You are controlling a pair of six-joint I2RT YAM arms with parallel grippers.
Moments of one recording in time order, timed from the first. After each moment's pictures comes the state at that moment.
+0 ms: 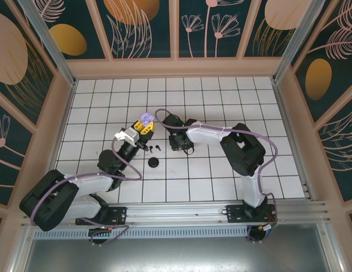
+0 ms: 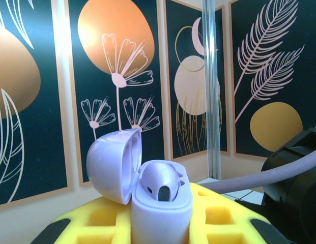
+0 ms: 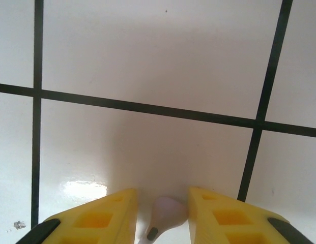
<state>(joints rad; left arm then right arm) -0.63 1.27 0.24 1.43 0.07 0.01 0.84 2.00 1.36 -0.64 0.13 0.61</state>
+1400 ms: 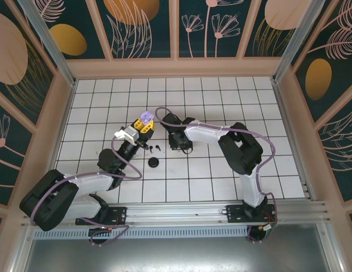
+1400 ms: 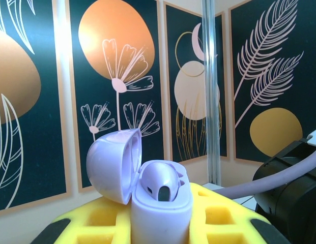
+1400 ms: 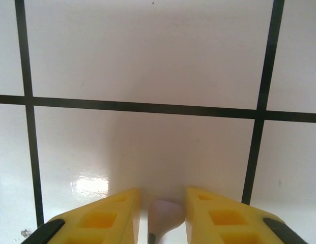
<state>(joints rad) -0.63 1.27 0.26 1.43 0.07 0.01 0.84 2.03 1.40 -0.69 0.11 0.71</state>
